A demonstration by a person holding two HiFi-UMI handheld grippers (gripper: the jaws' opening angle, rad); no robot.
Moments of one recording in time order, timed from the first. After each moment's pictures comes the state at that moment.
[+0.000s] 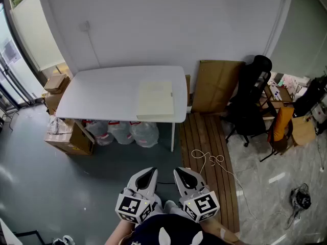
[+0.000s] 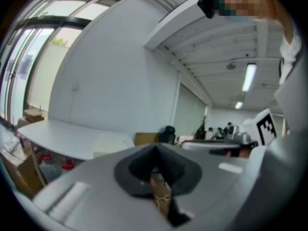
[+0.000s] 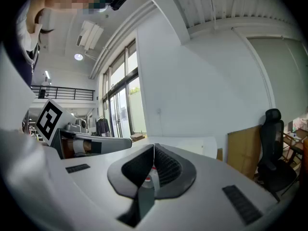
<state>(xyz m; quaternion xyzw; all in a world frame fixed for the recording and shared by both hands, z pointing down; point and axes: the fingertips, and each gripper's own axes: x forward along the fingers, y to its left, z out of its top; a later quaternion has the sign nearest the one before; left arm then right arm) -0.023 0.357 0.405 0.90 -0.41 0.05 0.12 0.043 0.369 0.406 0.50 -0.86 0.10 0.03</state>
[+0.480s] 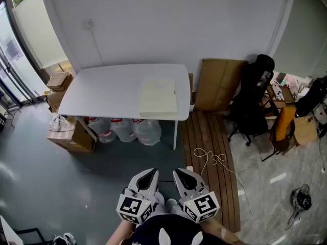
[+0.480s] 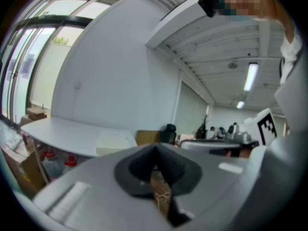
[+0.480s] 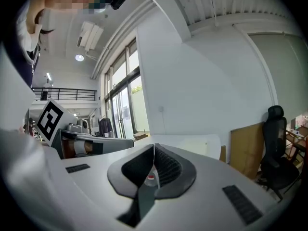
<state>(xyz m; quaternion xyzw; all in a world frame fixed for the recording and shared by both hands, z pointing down) -0.029 0.370 0.414 0.90 -0.41 0.06 0.14 0.032 0.381 0.412 0.48 -0.87 0.11 0.03</state>
